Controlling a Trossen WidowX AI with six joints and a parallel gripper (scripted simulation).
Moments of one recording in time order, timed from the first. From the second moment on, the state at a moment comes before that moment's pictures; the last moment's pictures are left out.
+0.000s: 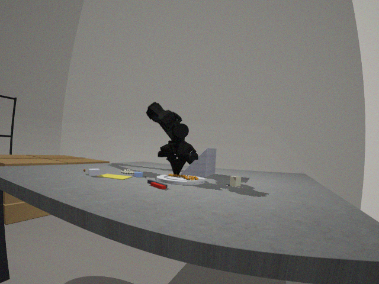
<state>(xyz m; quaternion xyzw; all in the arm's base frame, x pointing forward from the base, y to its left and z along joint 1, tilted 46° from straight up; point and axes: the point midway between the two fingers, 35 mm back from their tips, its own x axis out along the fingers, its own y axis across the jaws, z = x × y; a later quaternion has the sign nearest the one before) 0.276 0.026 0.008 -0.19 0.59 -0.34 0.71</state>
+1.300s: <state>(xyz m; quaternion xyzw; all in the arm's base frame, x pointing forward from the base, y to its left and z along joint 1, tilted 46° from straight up) 0.274 0.024 0.017 -0.19 0.59 -0.34 0.71</state>
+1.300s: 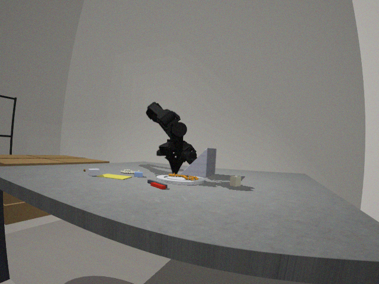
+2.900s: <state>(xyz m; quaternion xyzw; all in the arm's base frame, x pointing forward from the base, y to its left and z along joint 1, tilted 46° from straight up) 0.274 0.025 0.018 -0.20 0.59 -0.34 0.71</state>
